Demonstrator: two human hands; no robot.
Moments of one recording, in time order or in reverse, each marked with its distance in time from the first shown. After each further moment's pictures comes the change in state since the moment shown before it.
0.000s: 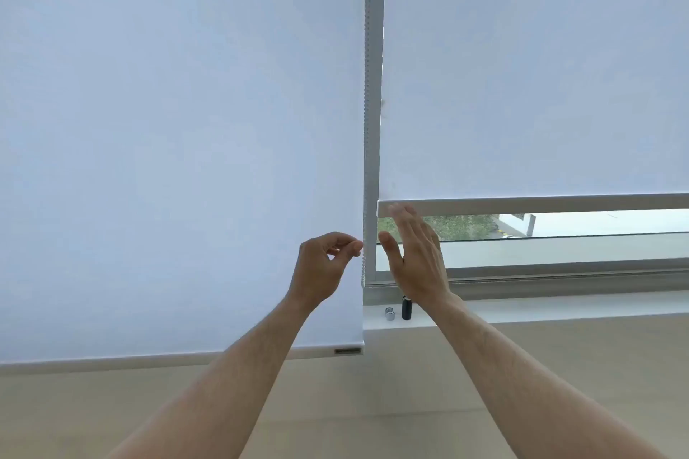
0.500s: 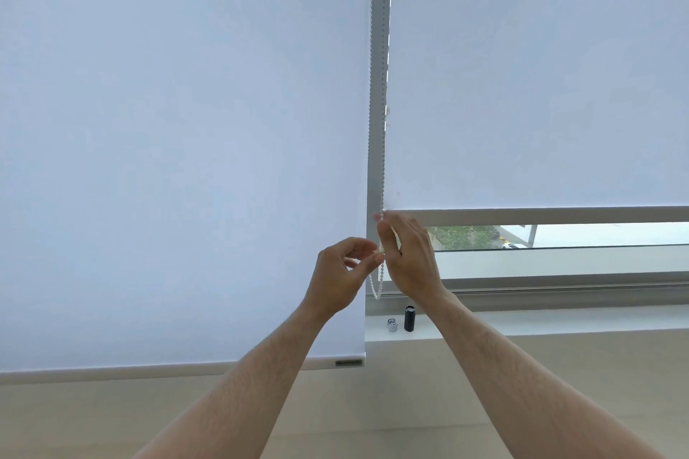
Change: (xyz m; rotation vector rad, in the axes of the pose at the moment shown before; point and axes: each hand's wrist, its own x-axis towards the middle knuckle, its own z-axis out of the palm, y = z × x) left_hand 0.007 0.000 0.016 -0.082 -0.066 -0.024; right_hand 0.024 -0.014 0.005 0.254 0.054 0.036
